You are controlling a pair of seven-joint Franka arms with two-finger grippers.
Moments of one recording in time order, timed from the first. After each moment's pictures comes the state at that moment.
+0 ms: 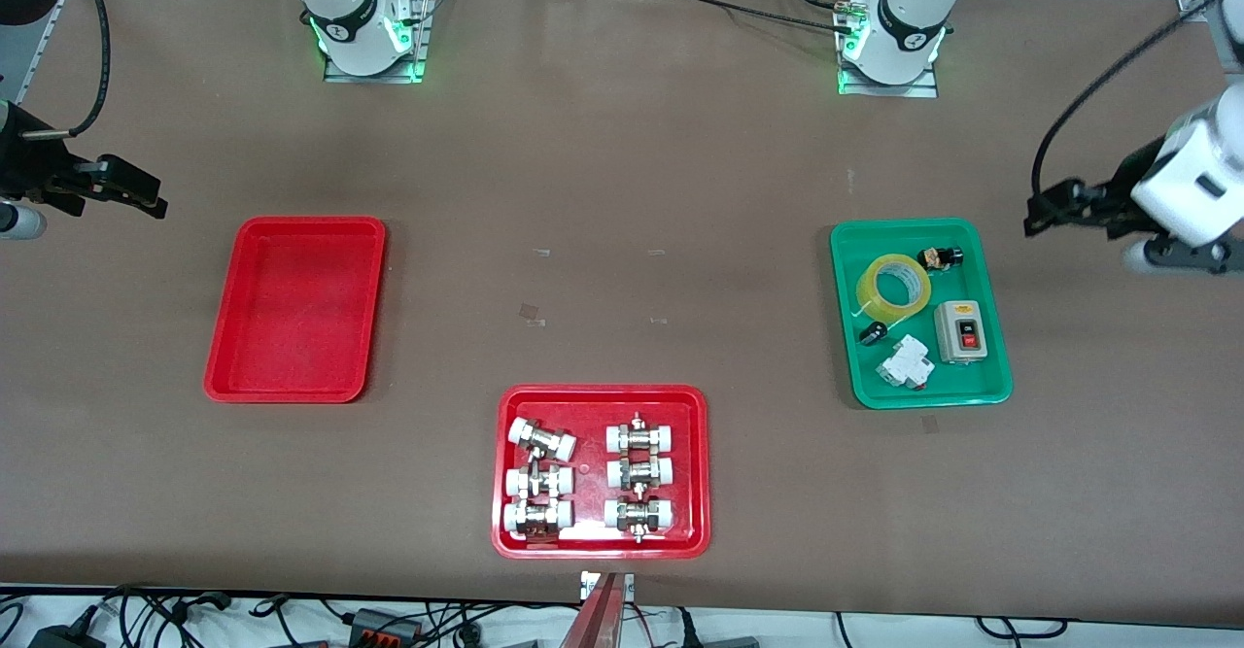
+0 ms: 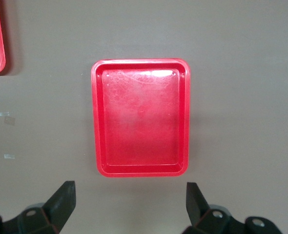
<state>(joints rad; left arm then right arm) 0.18 0.15 -0.21 -1.57 0.00 1.65 -0.03 -0.01 0.03 -0.04 -1.65 -0.02 1.66 -0.02</state>
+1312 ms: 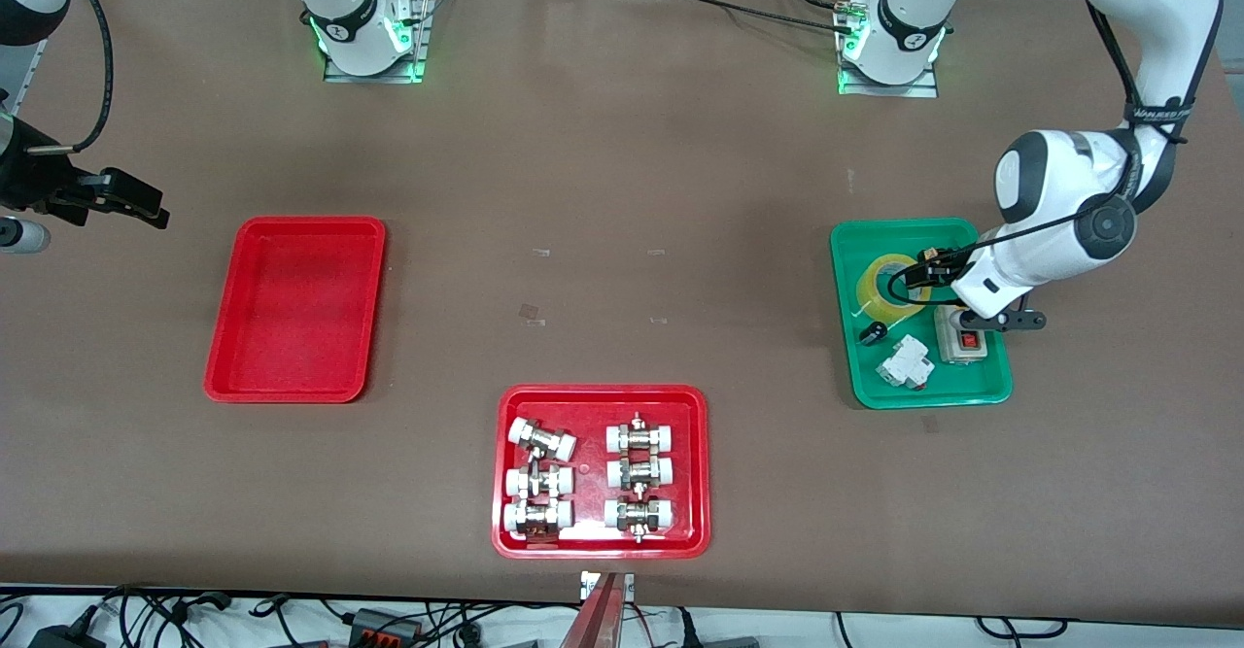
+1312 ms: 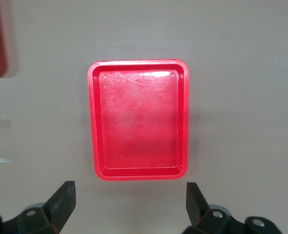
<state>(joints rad) 0.21 0.31 -0.21 -2.16 0.00 2.30 -0.03 -0.01 0.06 -0.04 -1.65 -0.02 1.68 -0.02</state>
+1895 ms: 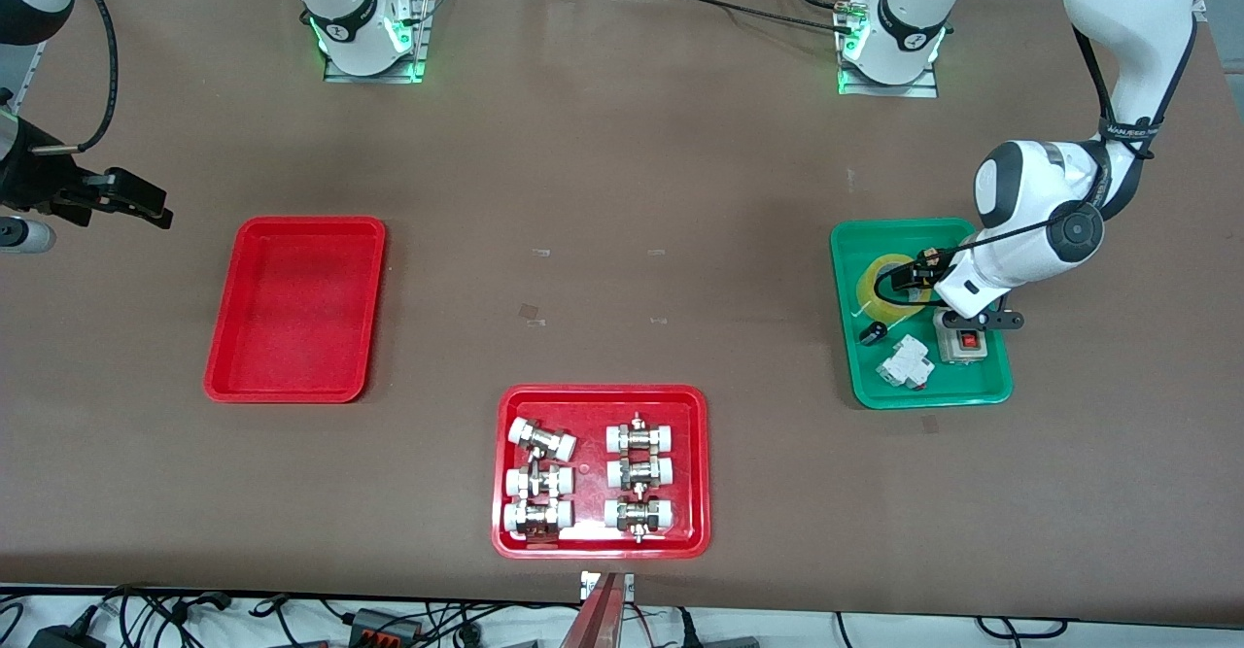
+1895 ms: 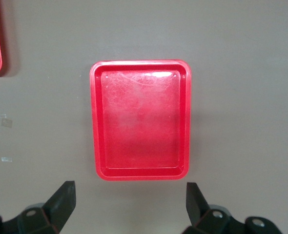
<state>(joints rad) 0.21 0.36 -0.21 -2.21 0.00 2.41 -0.03 -0.01 0.06 -0.03 -1.65 -0.02 1.68 -0.02</state>
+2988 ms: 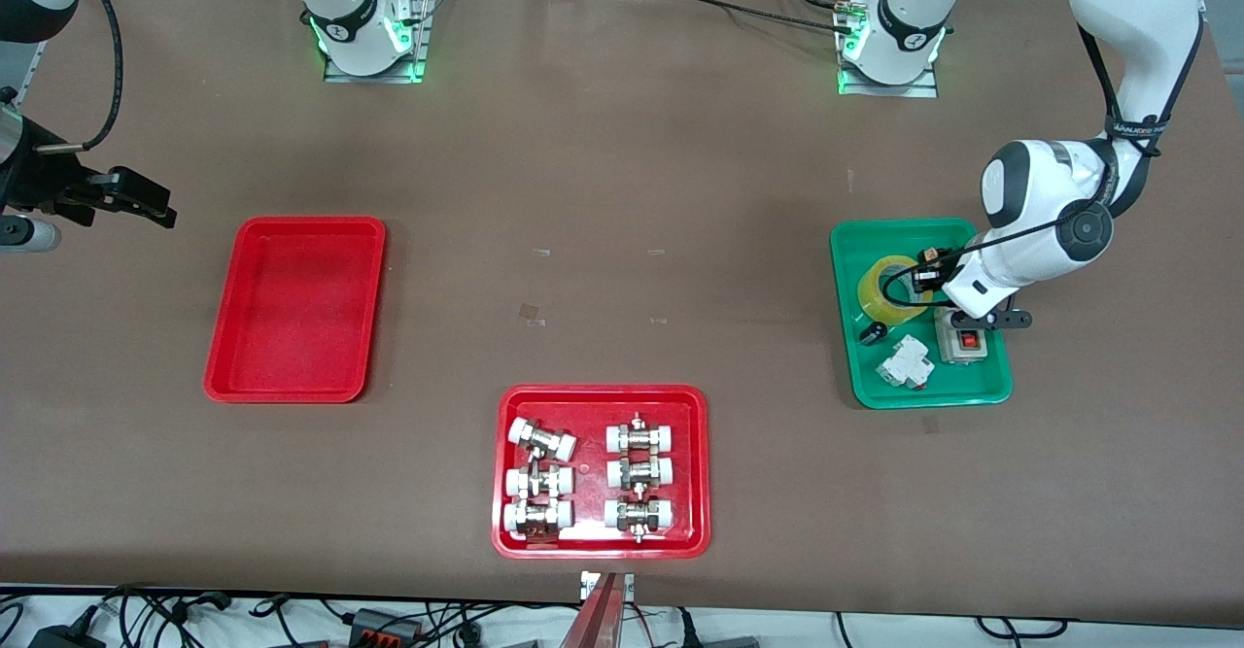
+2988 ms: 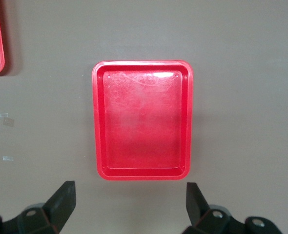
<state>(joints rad) 0.23 0.35 -0.21 -2.22 0.00 2.41 -0.03 0.00 0.05 -0.03 -1.65 -0.02 1.68 -0.02</state>
